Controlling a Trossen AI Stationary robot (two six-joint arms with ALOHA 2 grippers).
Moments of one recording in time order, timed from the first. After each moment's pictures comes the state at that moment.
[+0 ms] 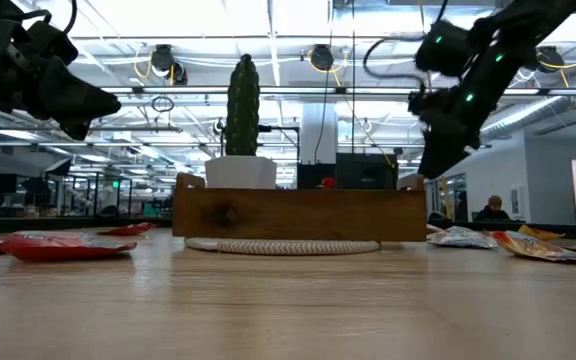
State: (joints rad) left arm 0.11 0.03 0.07 -0.15 0.03 -0.16; right arm -0.43 1.17 0.64 -0.43 0.18 0.16
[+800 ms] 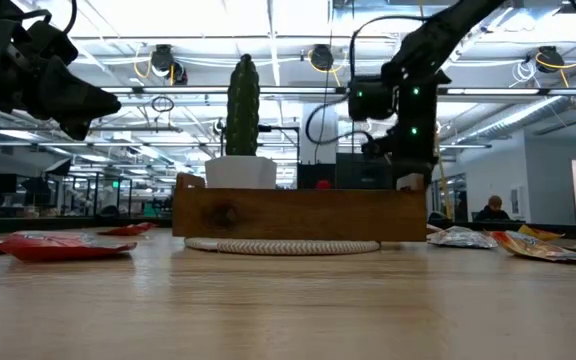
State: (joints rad) left arm 0.11 0.03 0.07 -0.15 0.03 -0.16; right arm -0.44 1.70 1.06 -0.80 0.32 0.01
